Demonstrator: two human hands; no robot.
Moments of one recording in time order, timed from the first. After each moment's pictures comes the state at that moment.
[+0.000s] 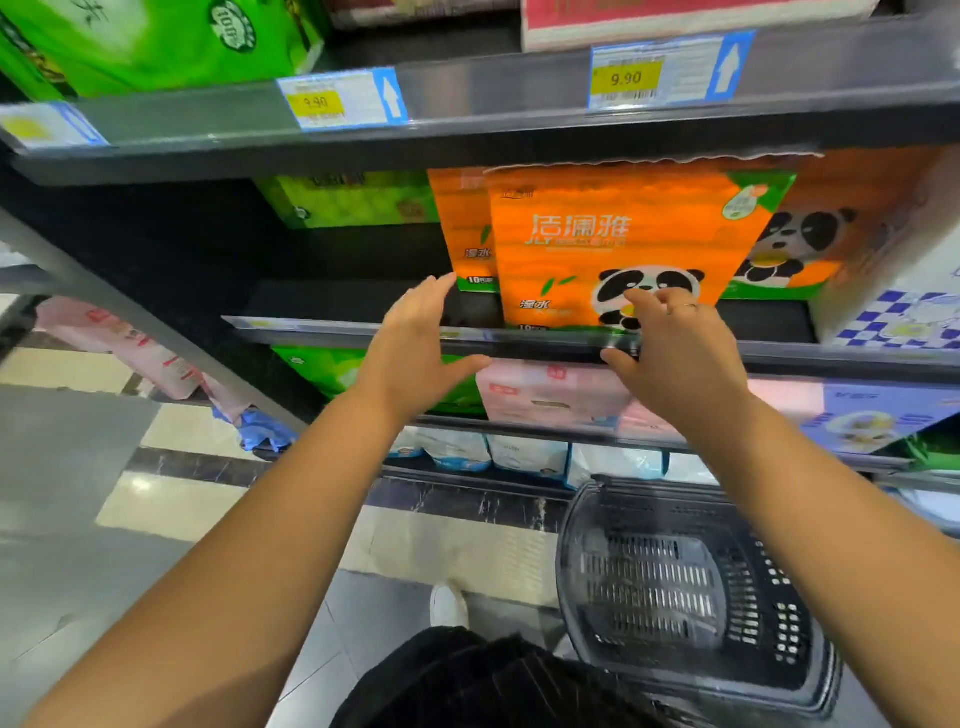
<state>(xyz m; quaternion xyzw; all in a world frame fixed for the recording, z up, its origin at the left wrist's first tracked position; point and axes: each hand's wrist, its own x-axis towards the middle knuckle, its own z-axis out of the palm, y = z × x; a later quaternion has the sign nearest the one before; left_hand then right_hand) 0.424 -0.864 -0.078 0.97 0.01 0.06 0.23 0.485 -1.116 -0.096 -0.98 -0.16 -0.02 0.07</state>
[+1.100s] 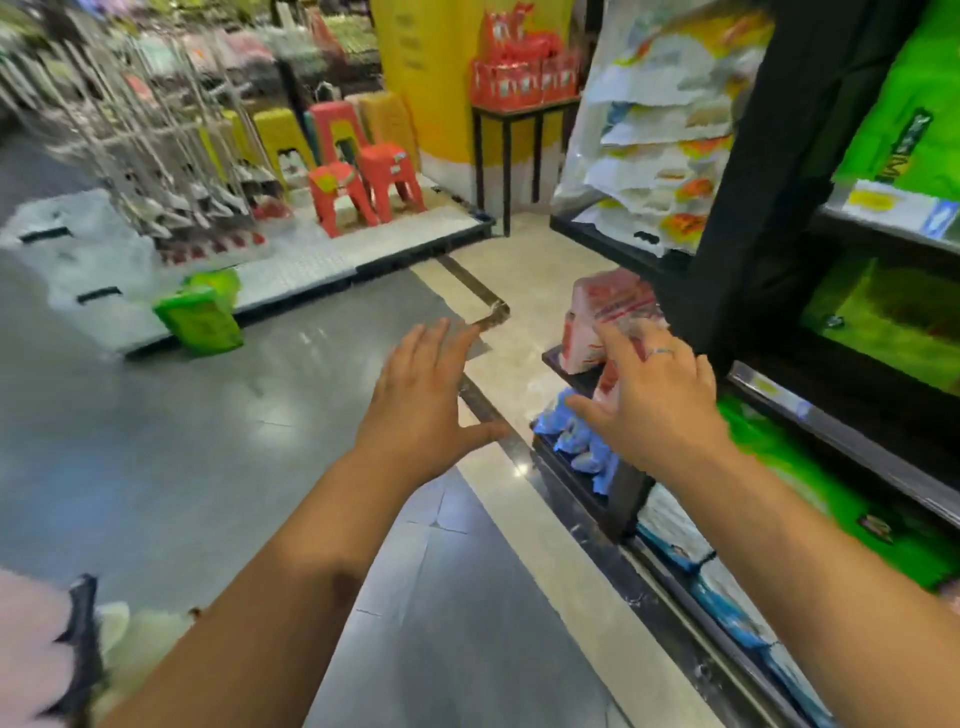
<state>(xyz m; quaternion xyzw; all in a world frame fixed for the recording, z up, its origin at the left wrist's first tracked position) -0.052 -0.544 0.008 0.90 0.39 0.19 0.06 0.149 -0.648 0.017 -0.83 -0.54 -0.03 0.12</state>
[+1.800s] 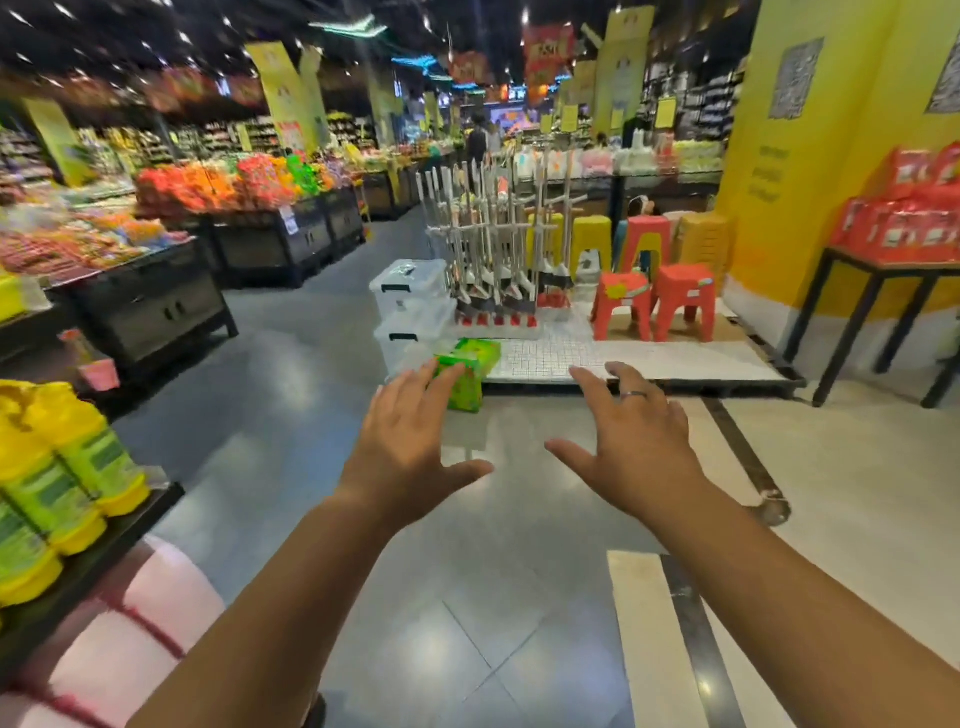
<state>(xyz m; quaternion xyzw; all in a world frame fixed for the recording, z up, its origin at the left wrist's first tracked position) -0.224 -0.252 0.075 0.72 0.65 0.24 -0.07 0.002 -0.198 0.079 -0.59 -0.79 0.00 0.17</state>
